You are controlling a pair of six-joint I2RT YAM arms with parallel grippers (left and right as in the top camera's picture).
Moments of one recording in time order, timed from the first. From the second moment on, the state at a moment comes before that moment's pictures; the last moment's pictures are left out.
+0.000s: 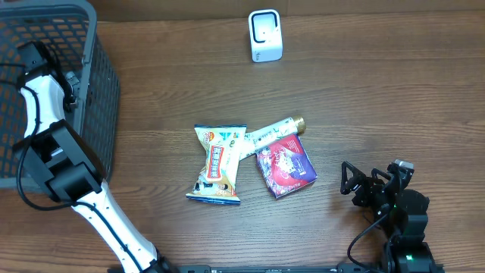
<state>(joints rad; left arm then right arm) 0.52 2.39 2.02 -0.71 -0.13 -0.10 0.01 0.46 0.02 -0.02 -0.23 0.49</state>
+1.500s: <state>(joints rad) -0.10 1.74 2.46 -1.49 0.23 -0.01 0.01 0.46 0.02 0.23 -0.38 0.49</state>
